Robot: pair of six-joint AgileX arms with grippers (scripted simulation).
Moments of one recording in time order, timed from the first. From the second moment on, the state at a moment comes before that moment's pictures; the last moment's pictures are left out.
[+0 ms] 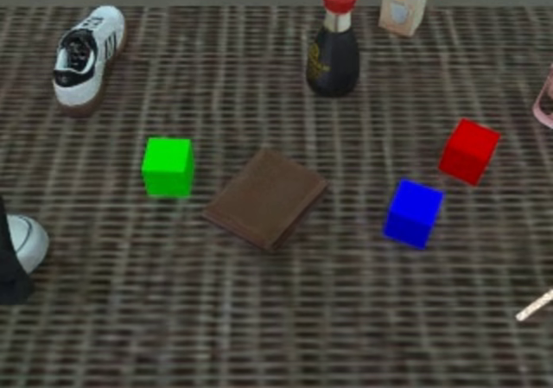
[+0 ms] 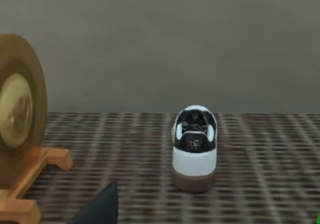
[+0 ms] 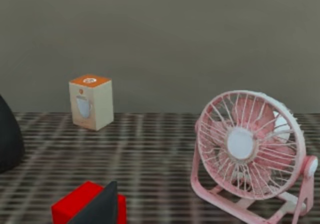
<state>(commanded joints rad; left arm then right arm) 0.00 0.00 0.00 0.00 0.00 0.00 0.00 0.00 0.00 0.00 0.00 0.00</state>
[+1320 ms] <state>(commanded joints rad) 0.00 0.00 0.00 0.00 0.00 0.00 0.16 1.69 1.50 -1.00 0.00 -0.56</state>
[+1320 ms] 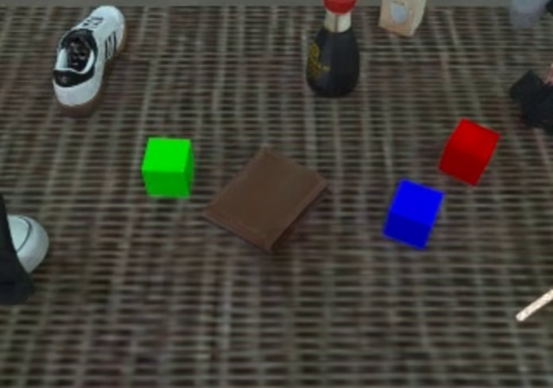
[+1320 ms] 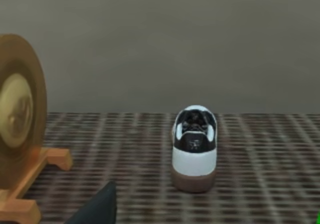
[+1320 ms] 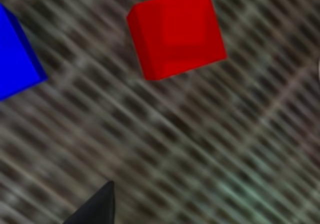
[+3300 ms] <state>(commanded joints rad) 0.00 0.00 0.00 0.00 0.00 0.00 0.21 2.41 1.87 -1.03 0.01 -0.78</state>
